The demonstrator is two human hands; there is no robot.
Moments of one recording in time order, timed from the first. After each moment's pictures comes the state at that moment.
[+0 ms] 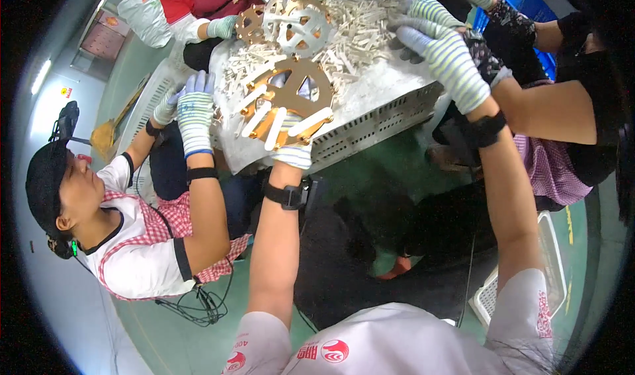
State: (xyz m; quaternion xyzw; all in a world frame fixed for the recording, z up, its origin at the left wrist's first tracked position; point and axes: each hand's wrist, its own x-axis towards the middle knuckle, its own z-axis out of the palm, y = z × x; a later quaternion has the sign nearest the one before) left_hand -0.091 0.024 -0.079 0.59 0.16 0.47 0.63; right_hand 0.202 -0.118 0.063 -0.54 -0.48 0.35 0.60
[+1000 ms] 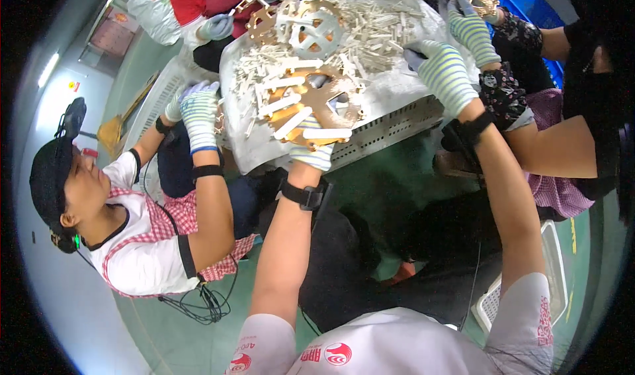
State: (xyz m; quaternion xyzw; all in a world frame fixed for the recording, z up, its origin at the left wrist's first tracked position) left_hand -0.081 -0.008 -0.047 0.87 0.30 0.37 0.15; right_hand 0.204 -0.094 0.025 -0.68 -0.61 -0.06 0.40
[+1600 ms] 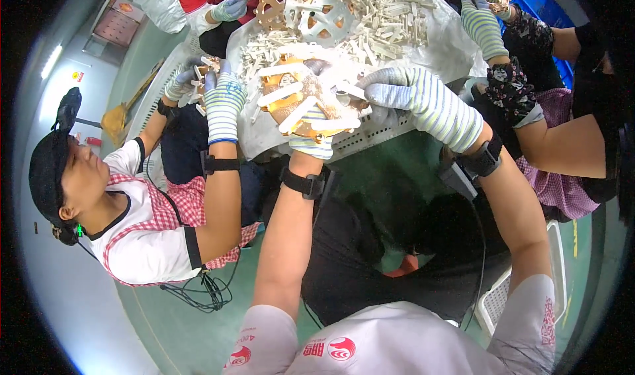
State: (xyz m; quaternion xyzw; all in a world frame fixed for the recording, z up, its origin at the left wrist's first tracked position) left_hand -0.087 -0.003 -0.041 0.88 0.32 0.34 0.06; right_hand 0.118 -0.140 0.066 -0.47 -0.54 0.53 0.46
